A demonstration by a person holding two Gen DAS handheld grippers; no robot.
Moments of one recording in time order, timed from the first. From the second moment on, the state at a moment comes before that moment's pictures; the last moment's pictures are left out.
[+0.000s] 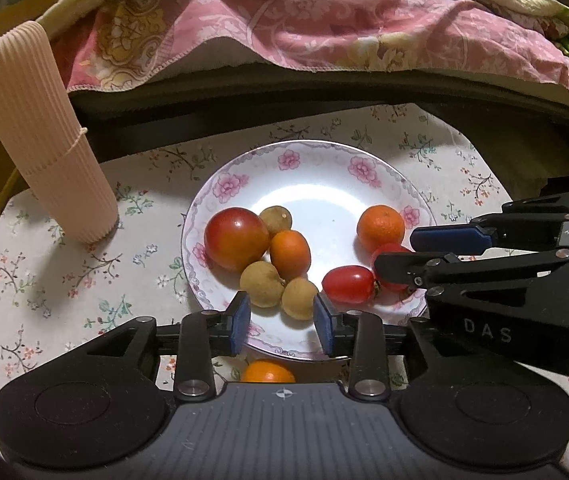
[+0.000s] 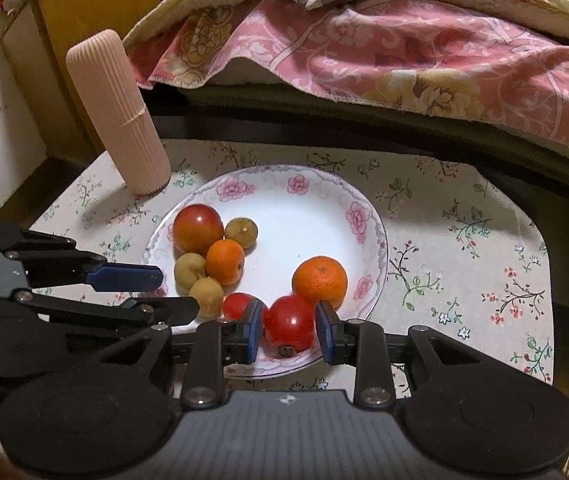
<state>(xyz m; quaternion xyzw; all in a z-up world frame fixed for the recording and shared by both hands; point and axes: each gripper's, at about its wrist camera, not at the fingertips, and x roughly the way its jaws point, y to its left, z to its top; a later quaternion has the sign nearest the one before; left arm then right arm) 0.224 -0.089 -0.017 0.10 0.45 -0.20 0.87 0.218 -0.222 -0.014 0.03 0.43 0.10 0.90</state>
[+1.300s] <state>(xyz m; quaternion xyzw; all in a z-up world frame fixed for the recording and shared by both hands) 0.177 -0.009 -0.025 0.13 0.48 -0.19 0.84 0.174 -0.173 -0.017 0.01 0.46 0.20 0.86</state>
